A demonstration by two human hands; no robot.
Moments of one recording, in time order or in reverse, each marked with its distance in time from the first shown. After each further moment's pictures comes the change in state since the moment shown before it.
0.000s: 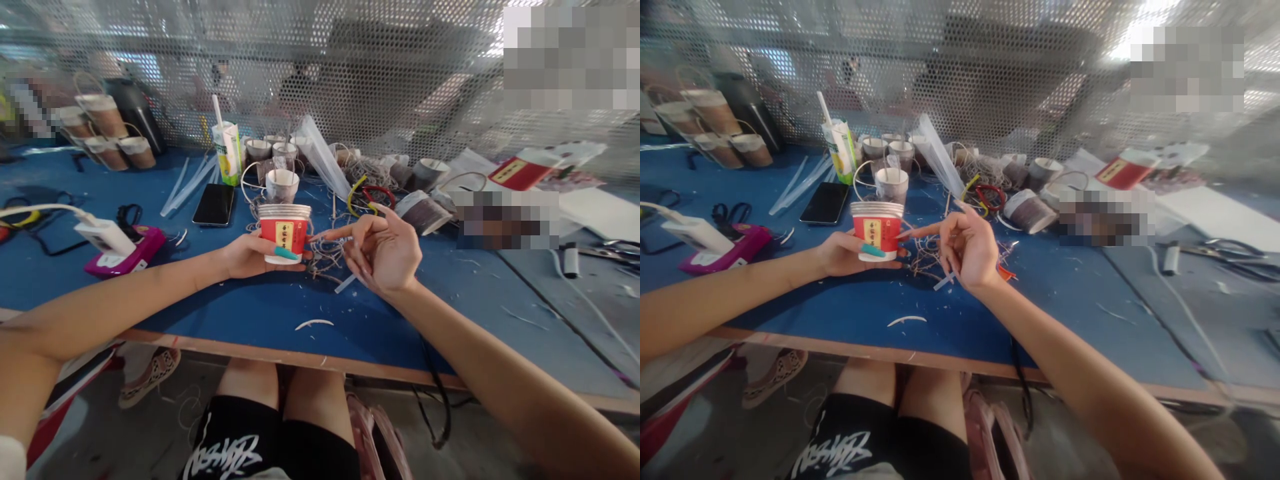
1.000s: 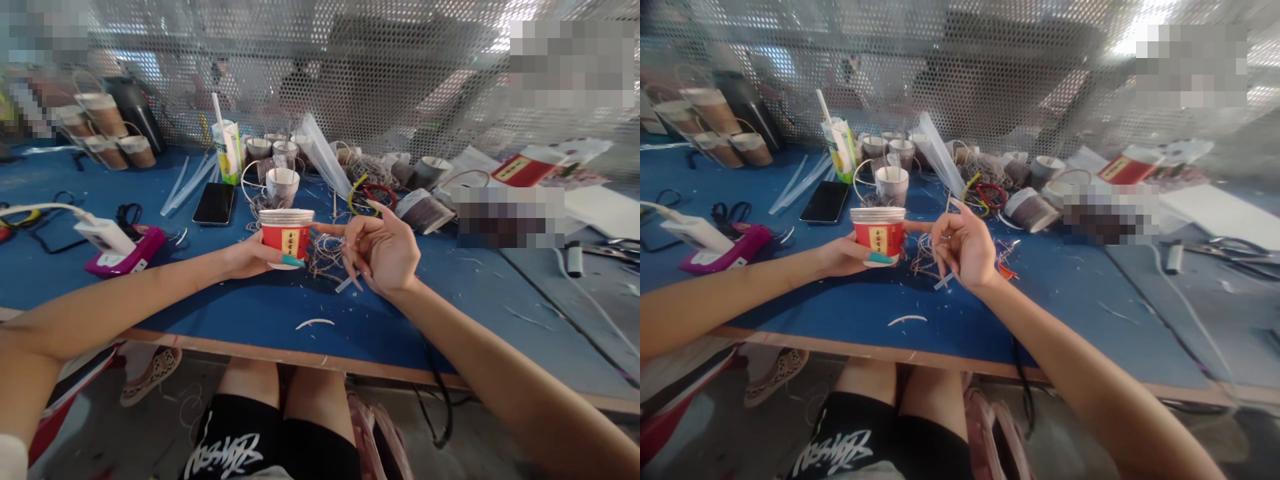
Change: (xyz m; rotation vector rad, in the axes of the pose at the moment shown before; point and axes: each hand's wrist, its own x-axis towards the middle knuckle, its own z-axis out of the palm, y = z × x) left_hand 0.001 -0.004 0.002 0.099 0.075 0.031; right_hand 0.002 0.001 -0.003 0.113 -0.116 0.055
